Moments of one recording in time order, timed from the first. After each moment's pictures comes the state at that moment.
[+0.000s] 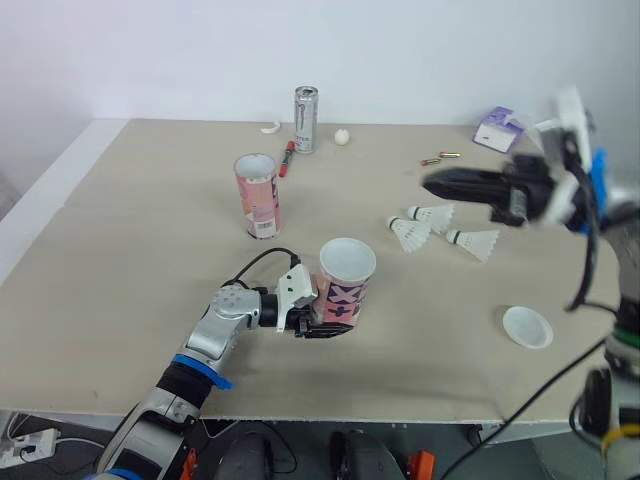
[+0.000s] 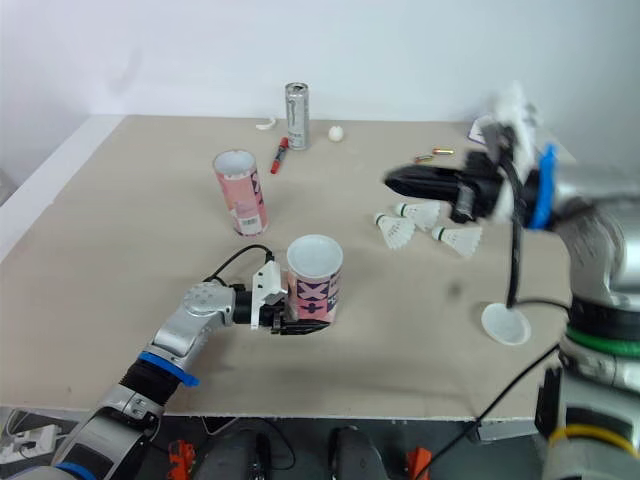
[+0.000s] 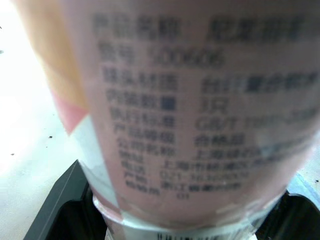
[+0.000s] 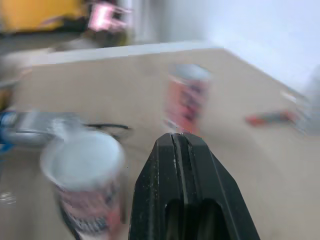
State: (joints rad) left arm -0.50 0.25 -0.30 0.32 -0.18 0.03 -1.11; right arm -0.60 -0.81 -0.33 -0.15 0.54 0.82 1.19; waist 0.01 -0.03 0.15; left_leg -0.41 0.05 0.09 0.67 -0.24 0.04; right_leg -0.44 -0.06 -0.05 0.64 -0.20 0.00
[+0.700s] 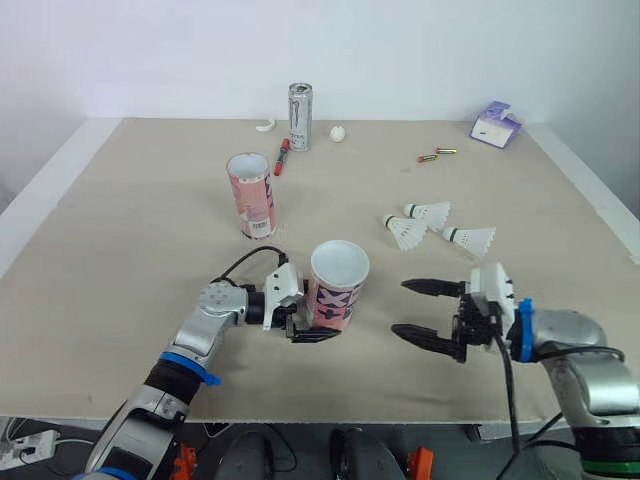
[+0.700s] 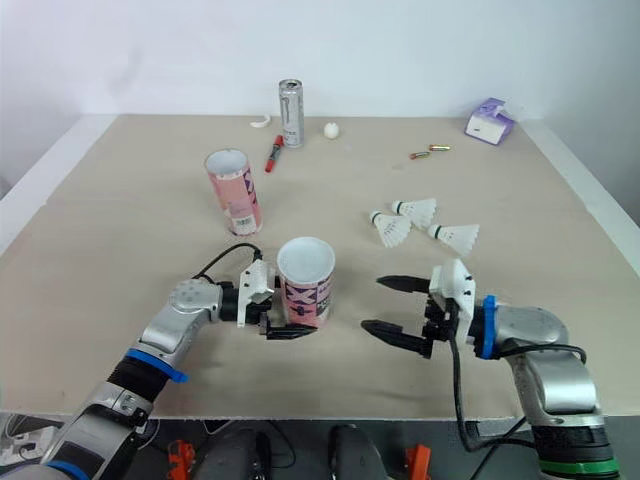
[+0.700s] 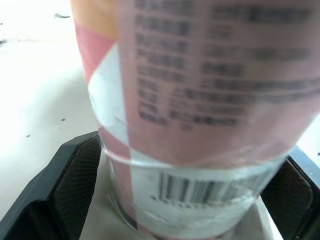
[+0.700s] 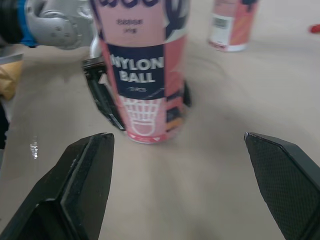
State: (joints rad) left arm -0.50 0.31 -0.27 0.33 -0.21 -0.02 -1.19; right arm -0.12 -0.67 -0.12 -0.17 0.44 0.24 1.22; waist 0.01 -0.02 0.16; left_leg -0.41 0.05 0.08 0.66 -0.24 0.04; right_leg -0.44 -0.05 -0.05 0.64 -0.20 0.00
